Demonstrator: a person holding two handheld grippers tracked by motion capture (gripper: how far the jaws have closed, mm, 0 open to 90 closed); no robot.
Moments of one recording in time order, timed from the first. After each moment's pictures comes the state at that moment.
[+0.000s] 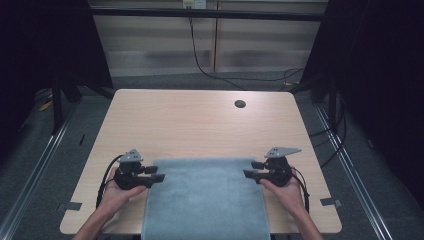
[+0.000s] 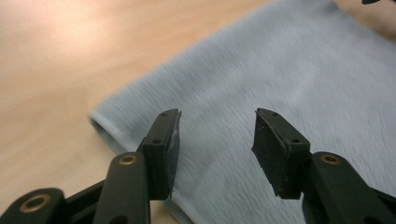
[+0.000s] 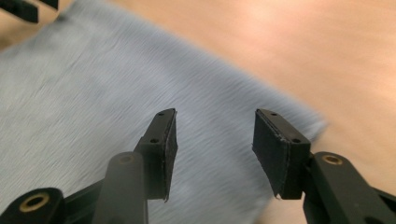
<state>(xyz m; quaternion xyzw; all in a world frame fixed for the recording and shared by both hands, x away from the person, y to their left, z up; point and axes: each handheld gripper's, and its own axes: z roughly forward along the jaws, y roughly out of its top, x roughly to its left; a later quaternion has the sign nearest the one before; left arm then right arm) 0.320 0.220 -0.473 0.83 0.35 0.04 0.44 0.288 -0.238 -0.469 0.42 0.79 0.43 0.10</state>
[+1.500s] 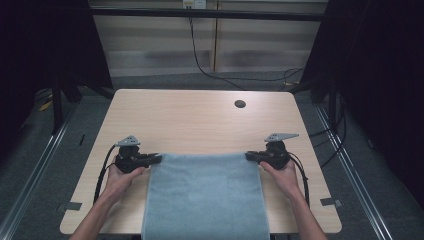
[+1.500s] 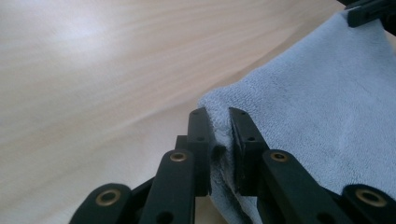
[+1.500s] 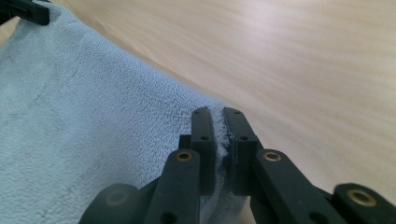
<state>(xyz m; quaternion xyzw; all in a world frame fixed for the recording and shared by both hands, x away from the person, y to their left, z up) 0.360 0.226 -0.477 0.80 0.37 0.04 0.47 0.335 -0.245 -0.478 0.43 0.78 0.44 0.08</state>
